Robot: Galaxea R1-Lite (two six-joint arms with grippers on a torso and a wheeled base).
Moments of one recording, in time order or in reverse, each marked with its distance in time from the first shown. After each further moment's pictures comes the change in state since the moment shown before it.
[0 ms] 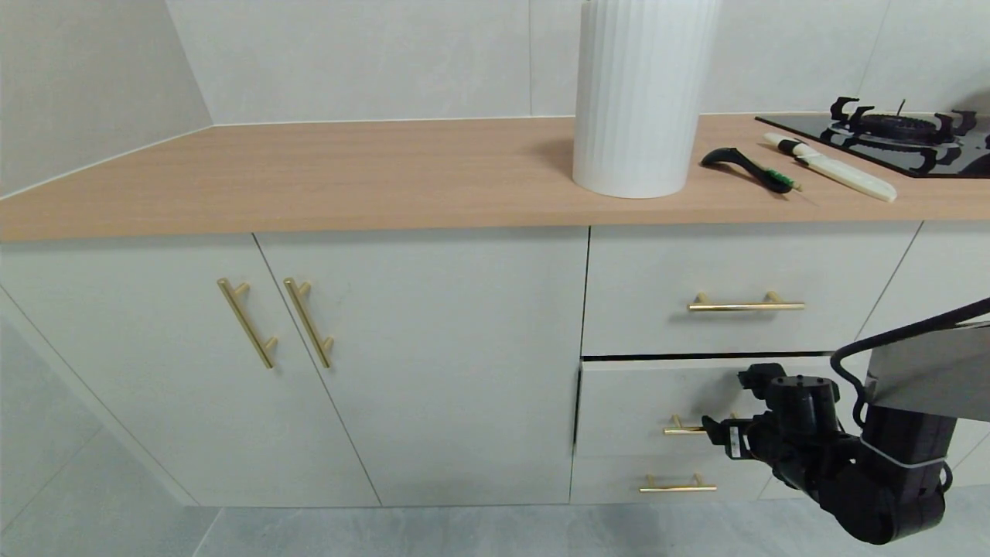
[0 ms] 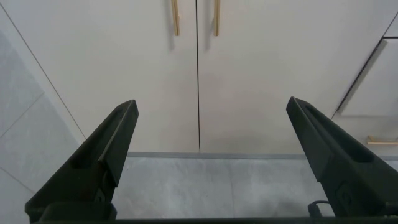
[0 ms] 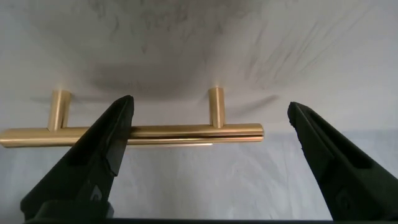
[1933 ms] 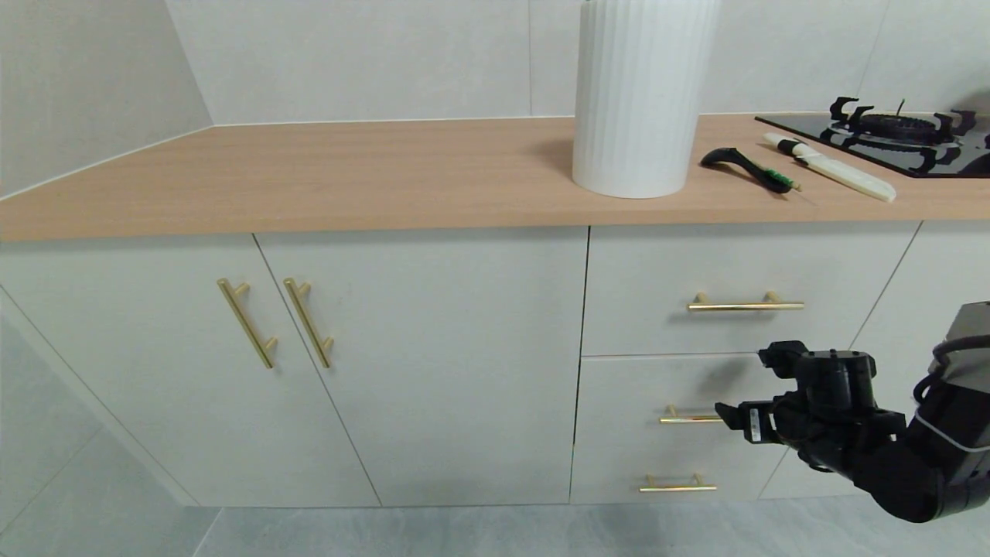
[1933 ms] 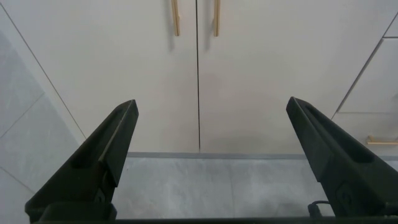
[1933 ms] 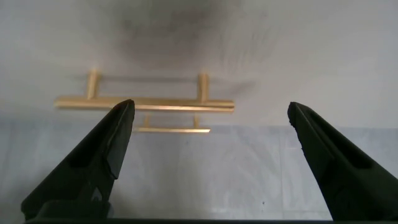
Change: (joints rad) left arm 0.000 0.000 0.000 0.000 0.000 0.000; right arm -0.038 -0.163 -0.007 0.141 0.076 -0.019
